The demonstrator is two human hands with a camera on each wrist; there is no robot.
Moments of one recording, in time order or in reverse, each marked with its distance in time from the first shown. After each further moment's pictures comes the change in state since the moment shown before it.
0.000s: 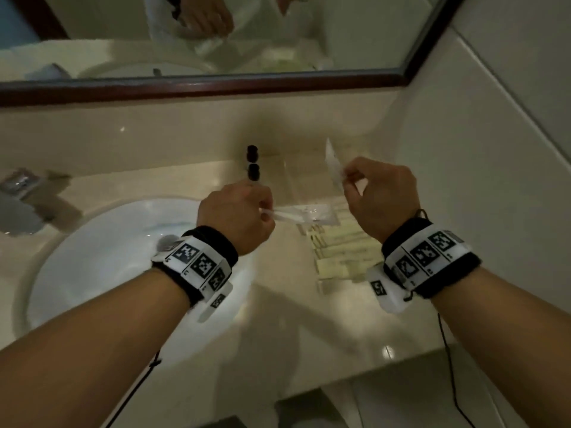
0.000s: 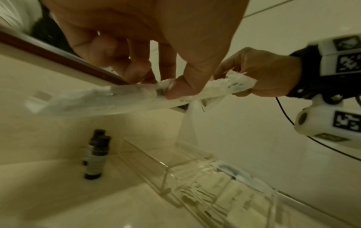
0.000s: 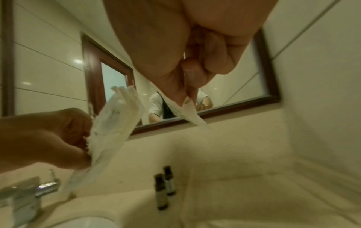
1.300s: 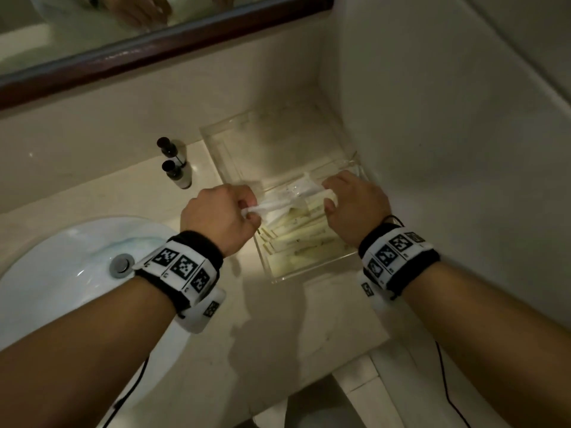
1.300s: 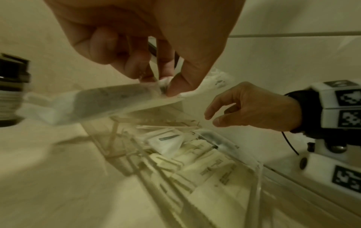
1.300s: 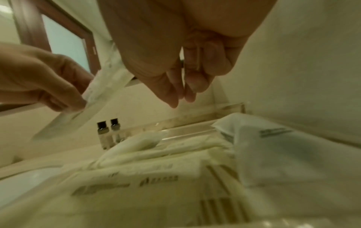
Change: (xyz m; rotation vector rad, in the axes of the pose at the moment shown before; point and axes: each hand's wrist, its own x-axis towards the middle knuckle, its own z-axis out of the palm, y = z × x) left_hand 0.056 0.065 0.084 0.043 -0.204 -0.028; right_hand -0.045 0.135 0.048 -0.110 -0.361 0.227
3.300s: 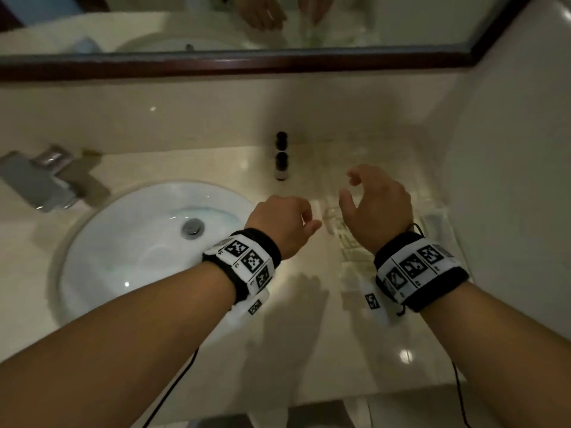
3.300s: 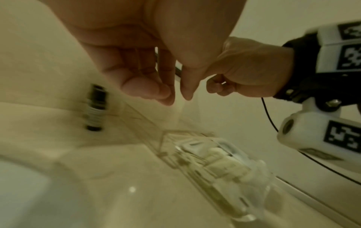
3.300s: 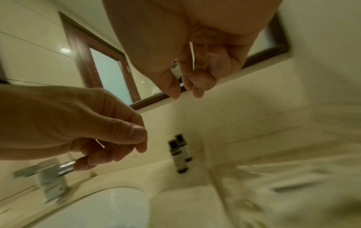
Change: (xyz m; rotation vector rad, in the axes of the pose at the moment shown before) left_hand -0.037 -0.065 -0.021 -0.136 -0.066 -0.105; right_hand 0.020 -0.145 -0.002 0.128 0.206 -0.197
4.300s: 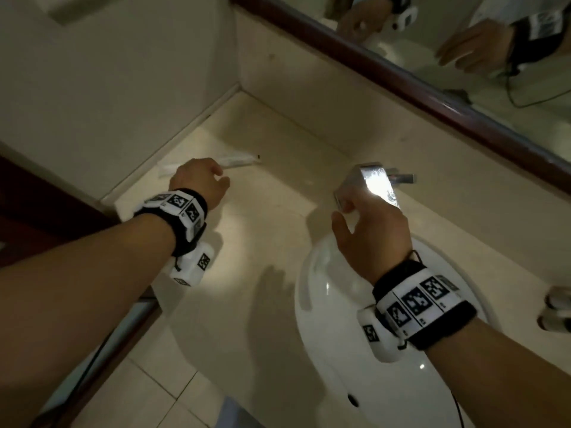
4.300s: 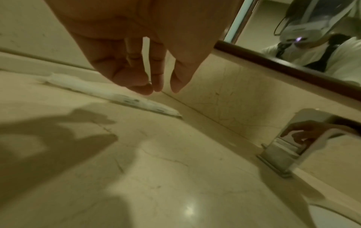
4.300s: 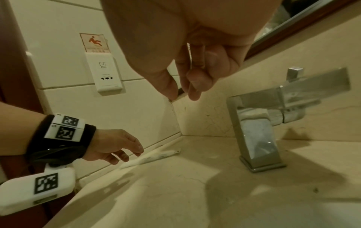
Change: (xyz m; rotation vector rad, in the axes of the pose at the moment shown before) left_hand -0.222 -0.558 -0.149 -0.303 0.539 -0.955; right_hand -0.010 -0.454 0.216 0.136 -0.303 -0.644
